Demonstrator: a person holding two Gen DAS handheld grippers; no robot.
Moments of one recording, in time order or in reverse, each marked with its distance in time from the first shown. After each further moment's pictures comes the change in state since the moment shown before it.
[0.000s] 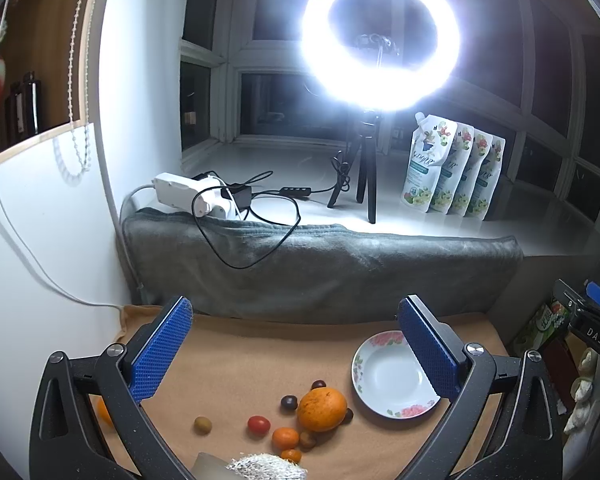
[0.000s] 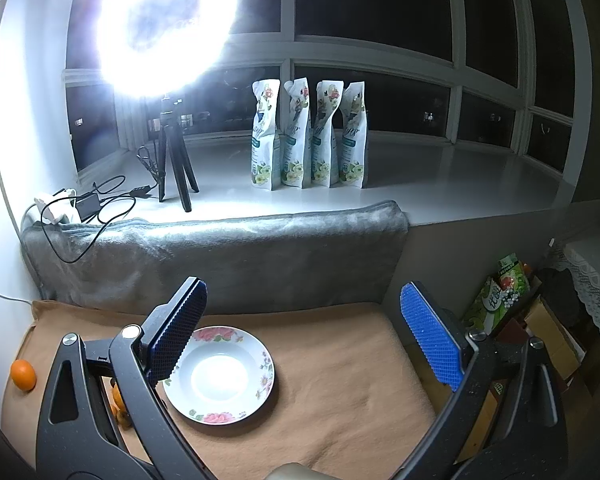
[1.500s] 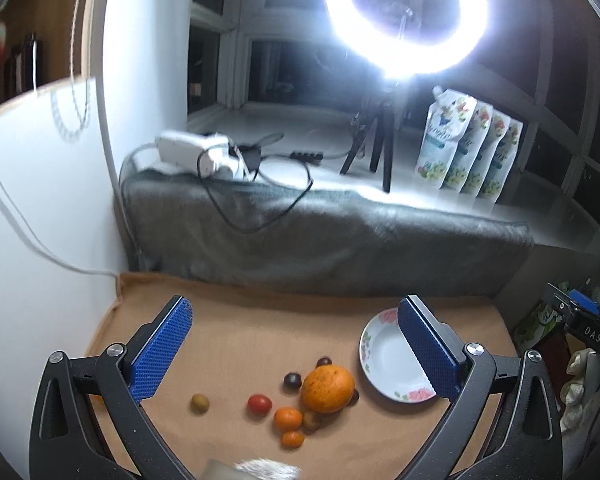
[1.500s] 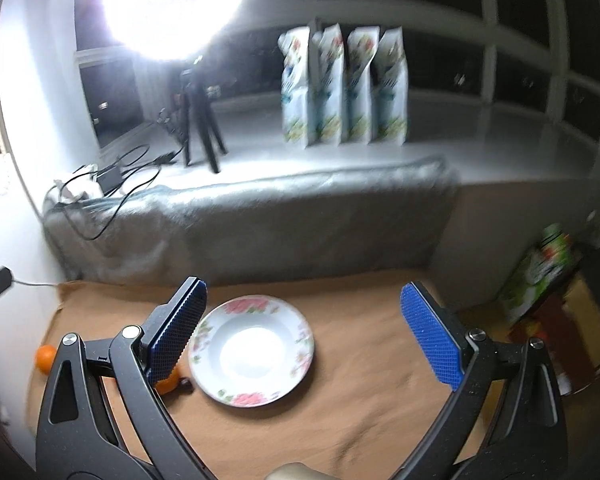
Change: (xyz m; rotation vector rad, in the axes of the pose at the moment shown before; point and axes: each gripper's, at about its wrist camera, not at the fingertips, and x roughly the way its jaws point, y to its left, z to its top) left arm 0.029 0.020 -0.019 -0.051 0.124 0.005; right arm 0.047 0.010 -0.017 0.038 0.182 0.183
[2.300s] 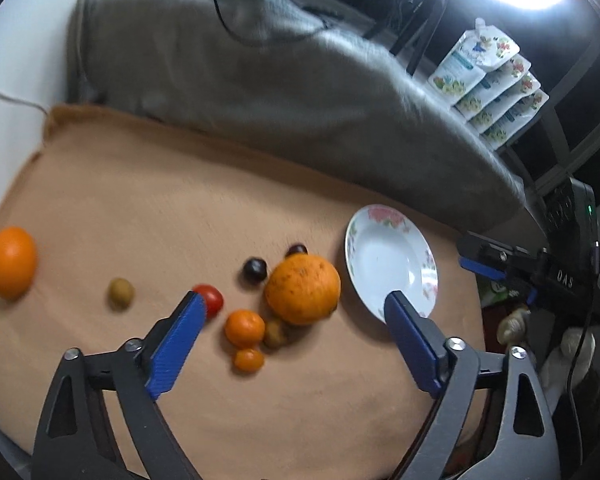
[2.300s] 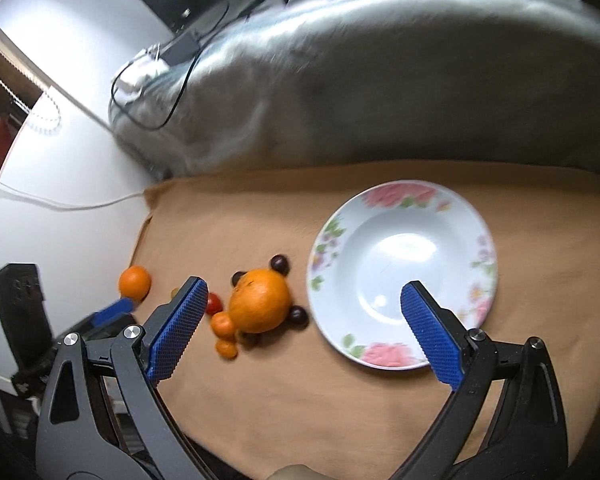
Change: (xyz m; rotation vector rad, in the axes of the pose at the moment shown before) left arm 0.087 0.033 -0.081 -0.229 0.400 -0.236; right arm 0.140 0.076 -0.034 -0.022 0.527 0.472
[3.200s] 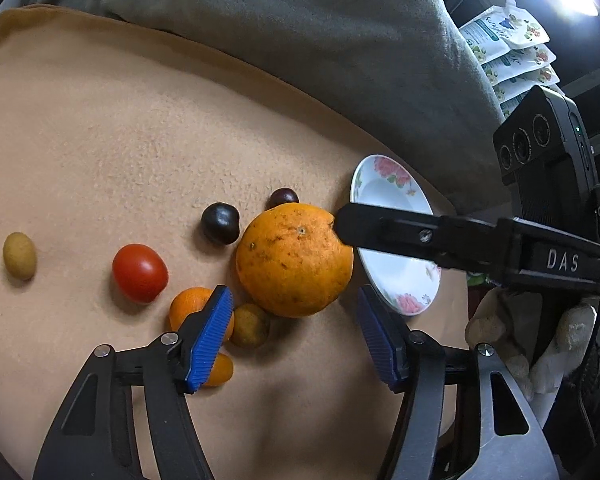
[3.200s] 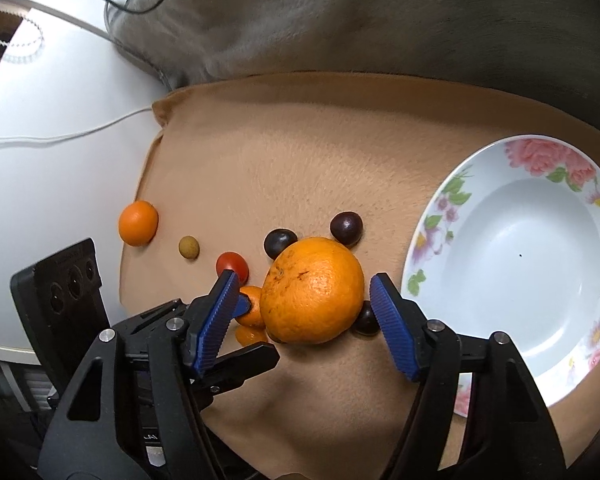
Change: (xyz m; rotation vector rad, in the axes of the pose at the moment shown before) left arm 0.081 0.021 -0.016 -0.078 0.160 -0.150; right arm 0.120 0.034 0.005 -0.089 0.316 0.092
